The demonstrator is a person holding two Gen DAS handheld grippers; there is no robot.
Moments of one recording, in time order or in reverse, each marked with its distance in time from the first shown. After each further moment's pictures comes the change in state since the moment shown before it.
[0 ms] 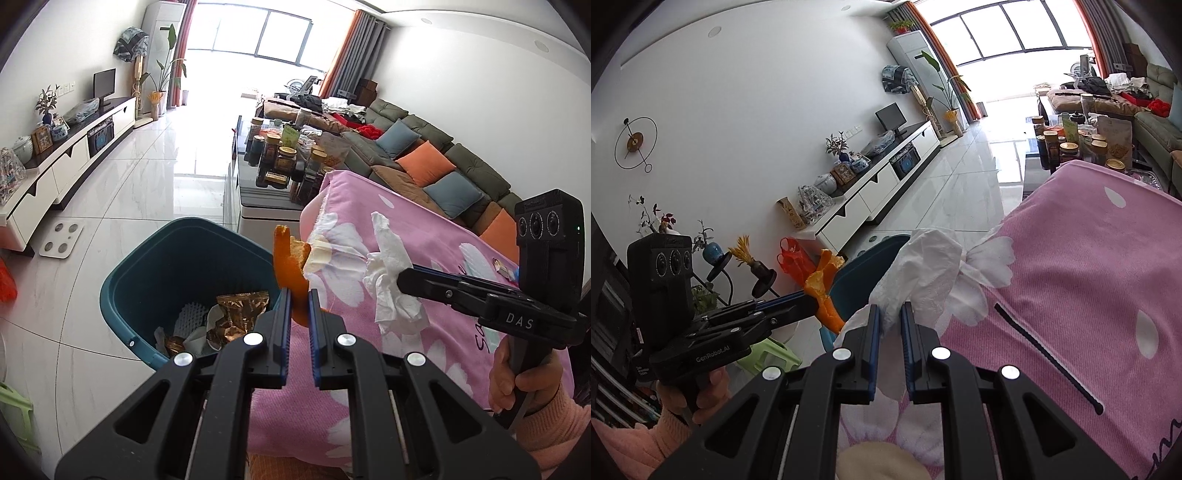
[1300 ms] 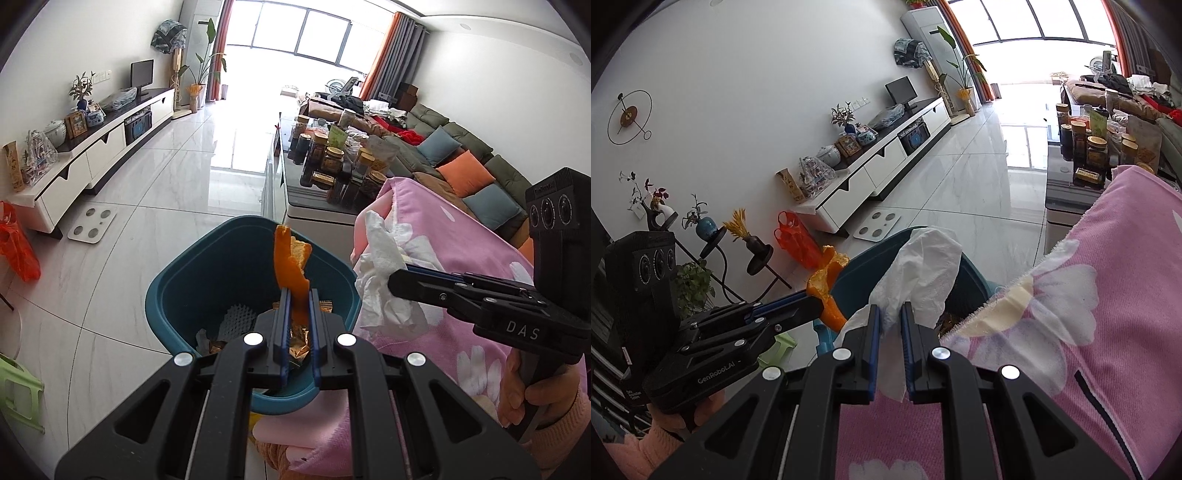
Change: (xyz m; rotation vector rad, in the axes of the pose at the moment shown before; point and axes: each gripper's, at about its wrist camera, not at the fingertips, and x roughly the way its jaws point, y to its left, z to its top) left arm 0.020 0.045 0.007 -0.077 0.005 0.141; right arm 0.080 0.040 0.026 -0.053 0.114 -0.009
